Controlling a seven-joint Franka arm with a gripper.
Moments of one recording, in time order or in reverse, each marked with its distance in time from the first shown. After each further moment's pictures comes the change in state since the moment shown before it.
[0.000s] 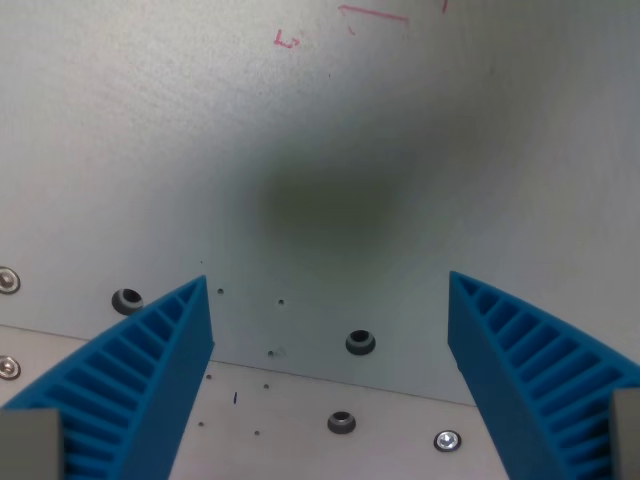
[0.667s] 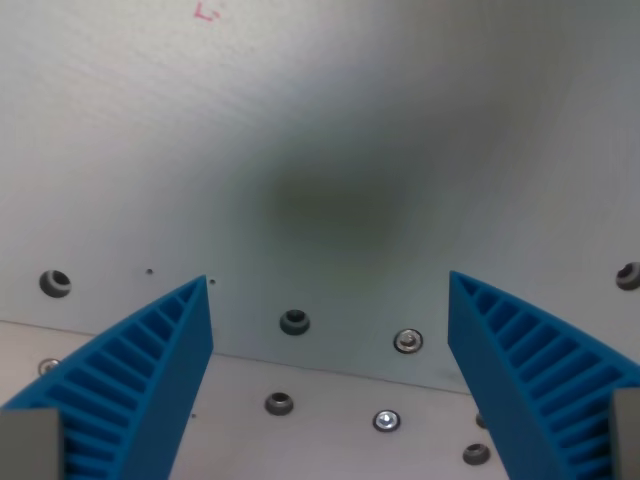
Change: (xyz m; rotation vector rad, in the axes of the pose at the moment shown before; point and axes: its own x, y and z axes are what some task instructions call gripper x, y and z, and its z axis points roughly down) arm -0.017 0.042 0.000 -0.006 -0.004 0.013
